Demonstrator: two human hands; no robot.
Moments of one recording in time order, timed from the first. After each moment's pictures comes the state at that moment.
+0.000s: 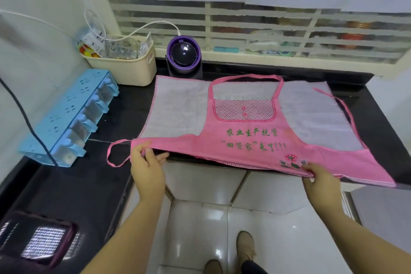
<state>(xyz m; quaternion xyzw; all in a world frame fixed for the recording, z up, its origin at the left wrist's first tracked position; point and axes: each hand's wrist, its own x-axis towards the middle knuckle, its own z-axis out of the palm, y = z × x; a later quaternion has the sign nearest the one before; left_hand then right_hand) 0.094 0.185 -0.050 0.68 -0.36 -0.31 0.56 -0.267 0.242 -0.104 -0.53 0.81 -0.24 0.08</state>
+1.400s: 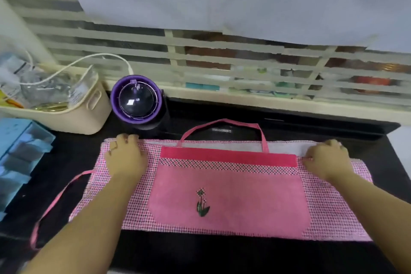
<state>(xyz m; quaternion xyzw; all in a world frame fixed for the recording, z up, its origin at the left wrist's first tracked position) 0.037 -0.098 -0.074 0.79 -0.61 -0.08 0.04 -0.406 -0.055 -0.059 -0.58 0.79 0.18 0.05</state>
